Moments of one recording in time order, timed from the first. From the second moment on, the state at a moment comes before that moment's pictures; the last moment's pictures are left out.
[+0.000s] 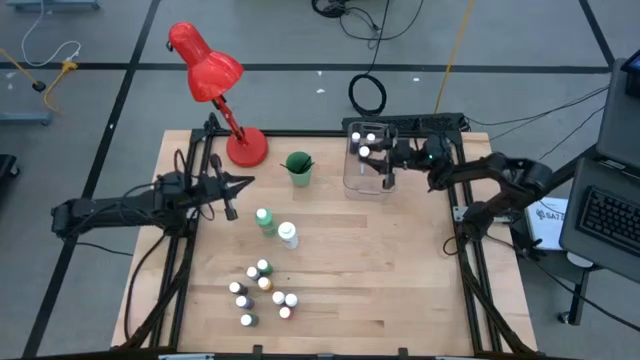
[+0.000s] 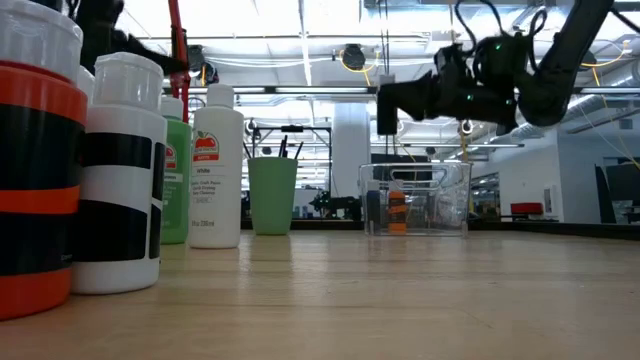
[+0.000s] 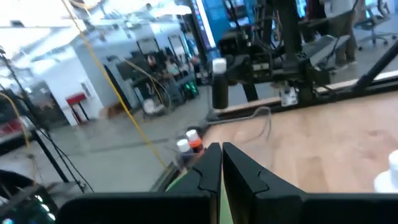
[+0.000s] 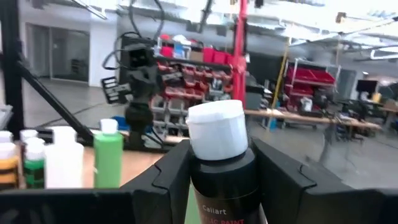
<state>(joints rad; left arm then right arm) 0.19 0.39 0.19 0.26 -0.11 0.35 -0.68 1.50 0.44 1.32 -0.64 -0.01</state>
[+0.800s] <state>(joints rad) 0.11 1.50 1.09 0.25 0.03 0.47 -0.48 1.36 0.44 1.15 -0.74 -0.05</state>
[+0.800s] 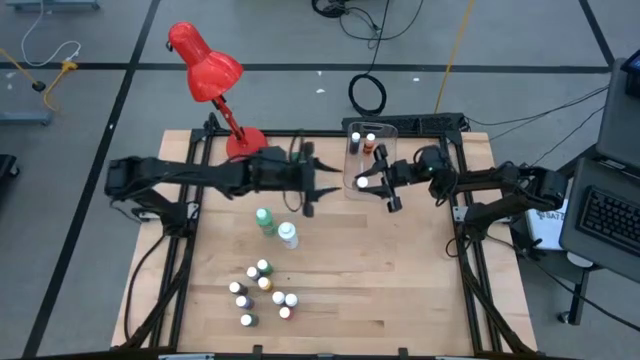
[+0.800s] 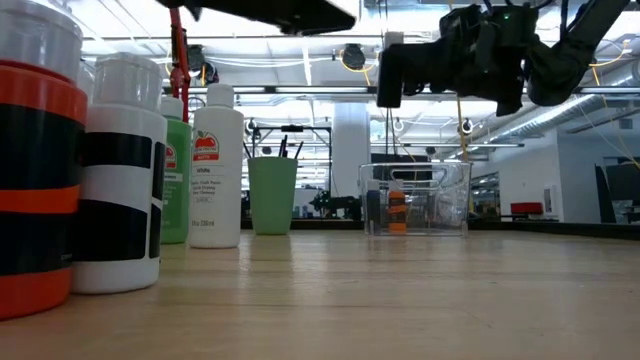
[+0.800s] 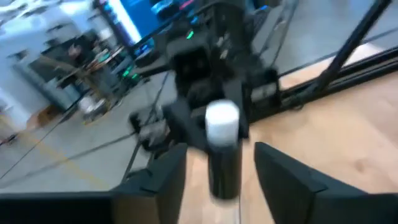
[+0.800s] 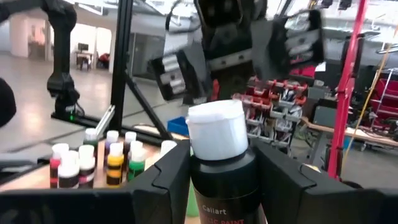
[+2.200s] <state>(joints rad) 0.15 1.69 1.22 0.17 0.47 0.70 -0.32 1.39 0.46 1.02 -0.62 -0.35</state>
